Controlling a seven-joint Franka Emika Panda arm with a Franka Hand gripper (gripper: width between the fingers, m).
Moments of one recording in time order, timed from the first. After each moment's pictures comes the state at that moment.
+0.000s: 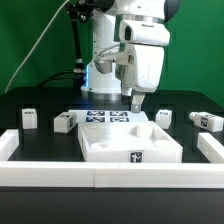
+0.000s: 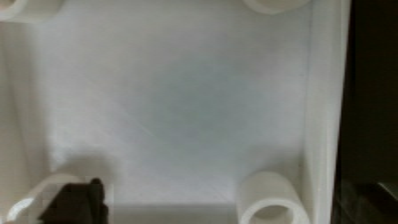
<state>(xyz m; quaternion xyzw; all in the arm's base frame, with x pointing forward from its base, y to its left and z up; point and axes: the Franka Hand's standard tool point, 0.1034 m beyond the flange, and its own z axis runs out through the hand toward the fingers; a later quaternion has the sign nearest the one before) 0.482 0.014 0.070 0.66 0.75 -0.01 0.05</state>
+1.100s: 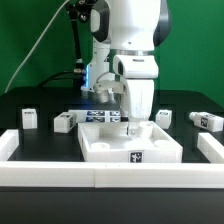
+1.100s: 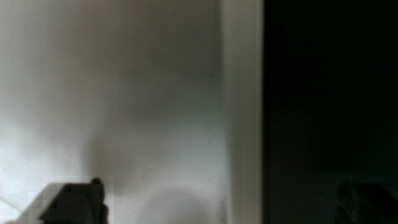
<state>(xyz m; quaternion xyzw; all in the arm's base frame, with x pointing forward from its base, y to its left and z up) 0.442 0.019 0.009 0.67 0.74 0.01 0.01</state>
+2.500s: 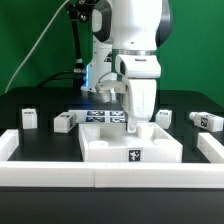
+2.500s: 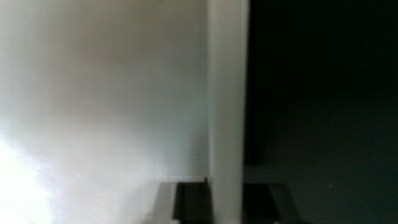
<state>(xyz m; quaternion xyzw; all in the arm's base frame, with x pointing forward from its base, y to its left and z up) 0.445 0.027 0.011 0.67 0.74 0.01 0.02</state>
